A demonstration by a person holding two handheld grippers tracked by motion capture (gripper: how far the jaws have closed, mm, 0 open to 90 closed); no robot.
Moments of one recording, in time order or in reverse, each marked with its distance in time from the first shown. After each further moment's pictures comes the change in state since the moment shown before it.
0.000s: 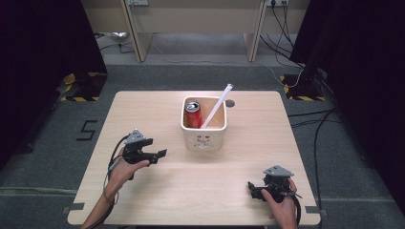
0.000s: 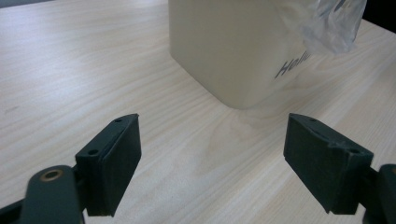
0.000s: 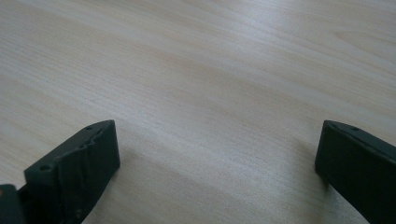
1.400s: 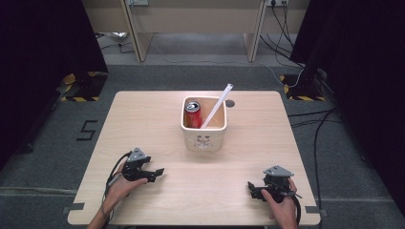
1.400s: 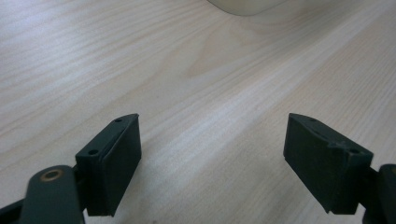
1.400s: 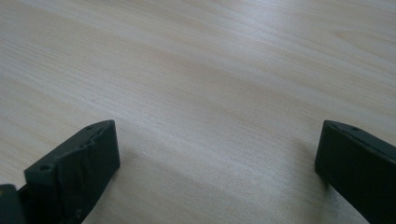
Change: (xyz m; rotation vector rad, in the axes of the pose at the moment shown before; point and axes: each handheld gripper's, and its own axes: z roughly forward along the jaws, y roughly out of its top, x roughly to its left) left arm -0.009 -0.056 0.000 0.125 0.010 0.028; right arm 0.000 0.000 0.000 -0.002 0.001 0.001
